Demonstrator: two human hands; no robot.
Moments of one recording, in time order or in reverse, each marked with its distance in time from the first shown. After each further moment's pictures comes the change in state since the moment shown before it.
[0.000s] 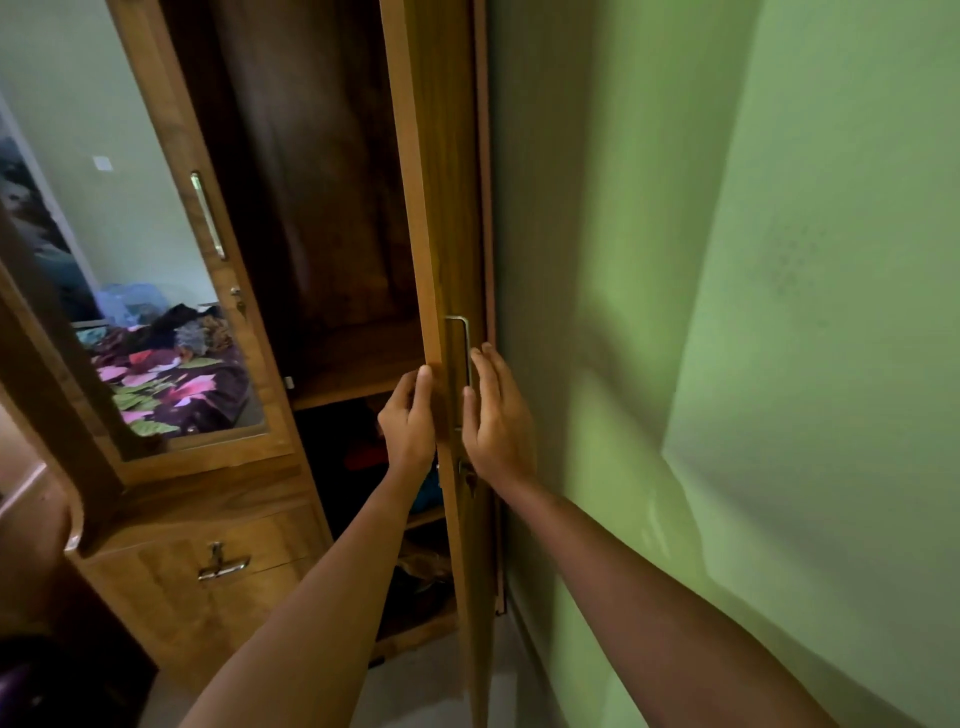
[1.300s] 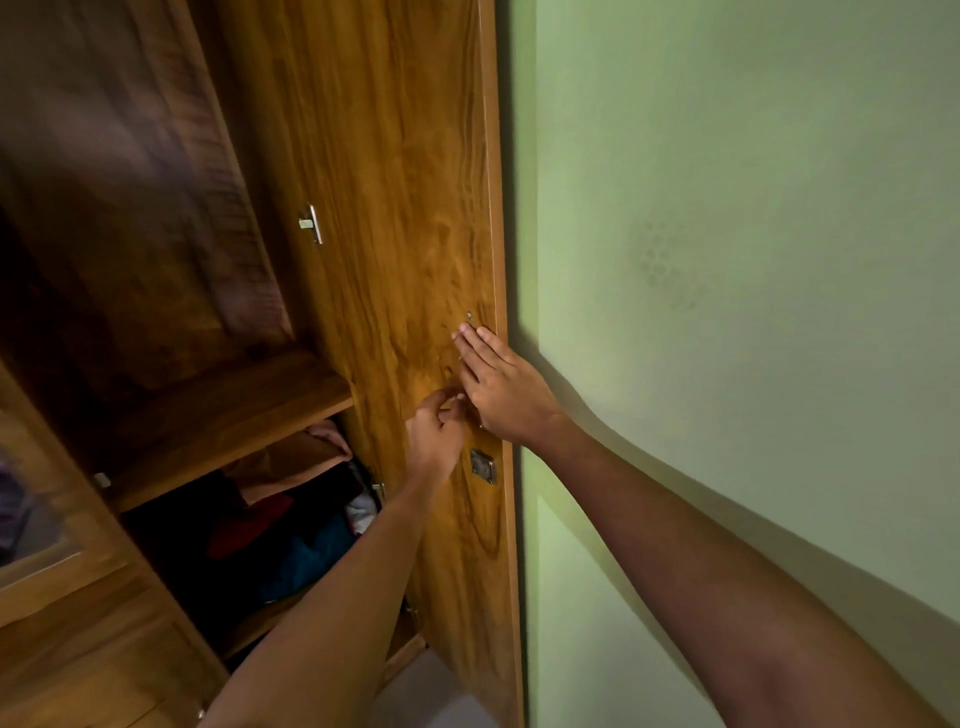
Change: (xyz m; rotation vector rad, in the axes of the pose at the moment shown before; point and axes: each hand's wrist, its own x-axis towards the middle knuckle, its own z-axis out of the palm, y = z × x) left_hand 0.010 -0.017 0.112 0.254 -0.443 -0.066; right_hand 0.061 0.080 -0.086 -1.208 -0.474 -0.506
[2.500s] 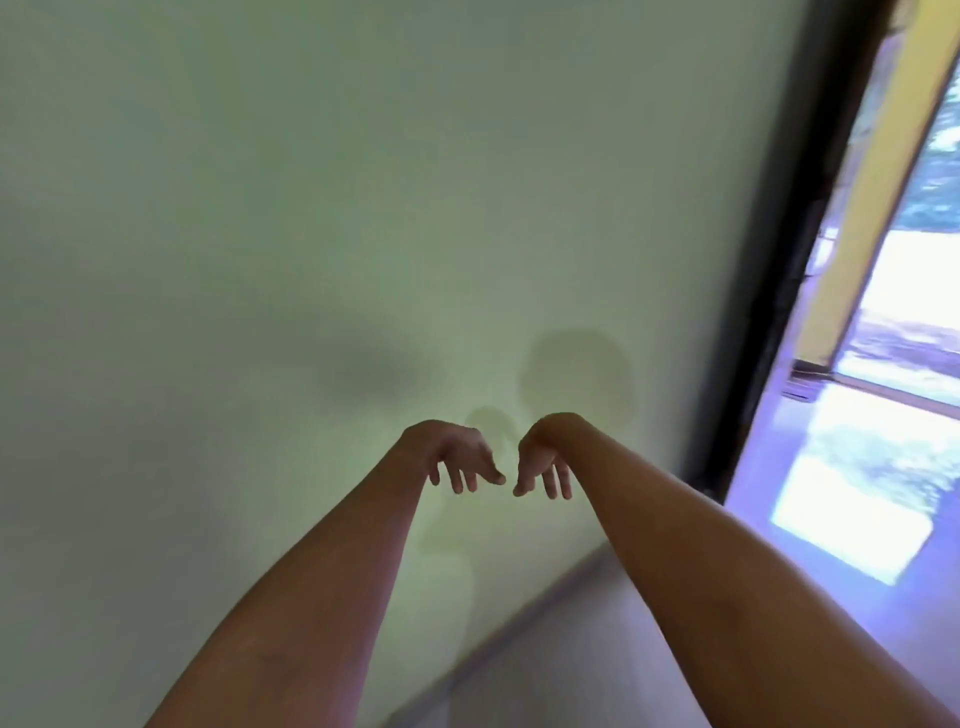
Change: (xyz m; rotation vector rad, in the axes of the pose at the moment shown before) left_hand -0.670 0.300 0.084 0.790 -1.959 1.133; right_hand -0.552 0.008 -0.633 0.578 -1.809 1.903
